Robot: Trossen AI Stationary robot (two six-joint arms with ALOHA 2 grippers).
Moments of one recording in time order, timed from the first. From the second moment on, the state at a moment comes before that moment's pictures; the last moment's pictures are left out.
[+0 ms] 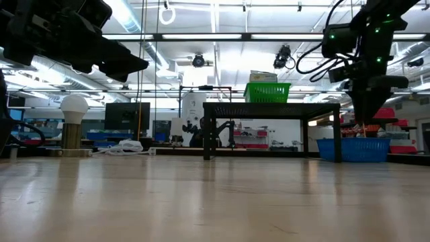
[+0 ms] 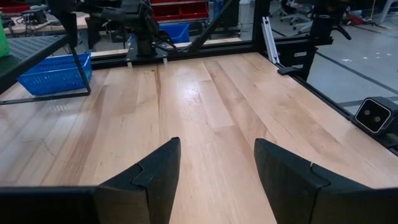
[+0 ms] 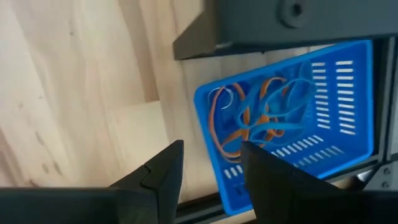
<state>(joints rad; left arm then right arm) -0.30 1.09 0.22 0.66 -0.14 0.05 -0.60 1.04 0.75 -1.06 0.15 -0.47</state>
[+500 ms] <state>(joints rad) -0.30 1.09 0.22 0.65 -0.14 0.05 -0.70 1.13 0.75 -1.00 0.13 -0.57</state>
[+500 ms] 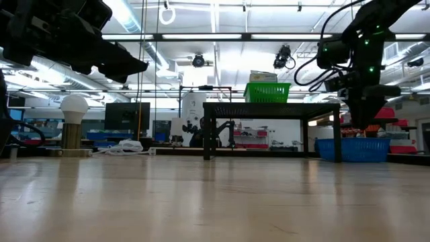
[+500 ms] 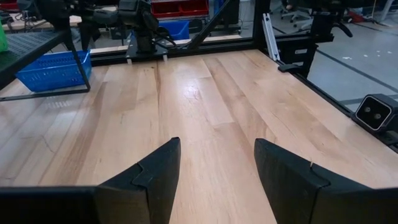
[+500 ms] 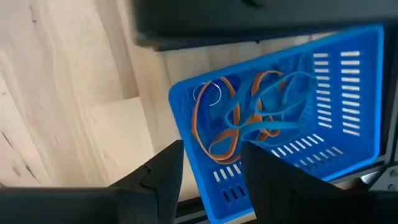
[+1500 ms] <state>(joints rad) -0.30 1.09 0.22 0.64 -0.13 0.05 -0.71 1.13 0.63 -0.89 0.17 -0.64</state>
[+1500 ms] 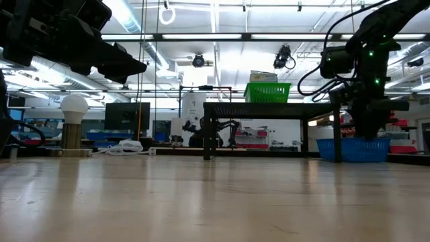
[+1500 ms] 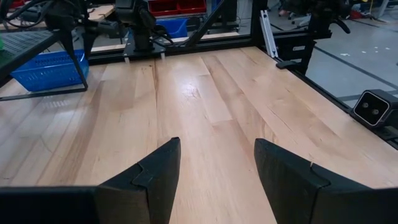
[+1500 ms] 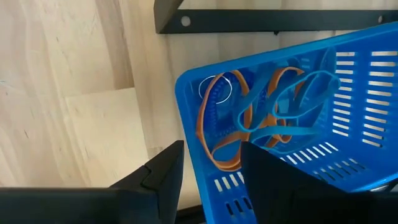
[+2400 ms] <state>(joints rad) -0.30 1.09 0.22 0.64 -0.13 0.05 -0.72 1.13 0.63 -0.93 0.16 -0.65</state>
